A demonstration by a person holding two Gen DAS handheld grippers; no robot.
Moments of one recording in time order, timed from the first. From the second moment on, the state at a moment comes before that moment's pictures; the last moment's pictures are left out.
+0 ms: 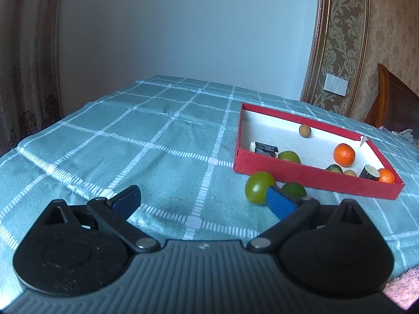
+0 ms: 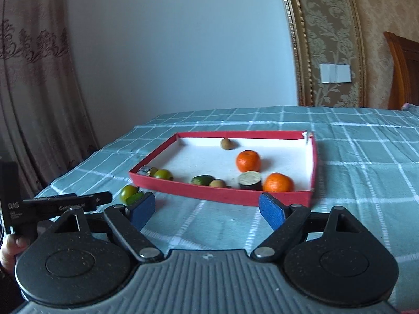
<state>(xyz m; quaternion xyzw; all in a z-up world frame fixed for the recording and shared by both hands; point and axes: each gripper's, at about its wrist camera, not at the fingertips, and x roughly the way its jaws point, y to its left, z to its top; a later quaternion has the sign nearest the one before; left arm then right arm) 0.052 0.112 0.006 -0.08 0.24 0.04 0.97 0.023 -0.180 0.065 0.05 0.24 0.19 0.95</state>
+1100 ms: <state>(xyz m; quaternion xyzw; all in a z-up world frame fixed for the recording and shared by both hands) 0.053 0.139 0.004 -0.16 0.25 0.07 0.95 0.072 -0.056 0.028 -0.13 0.26 0.28 0.92</state>
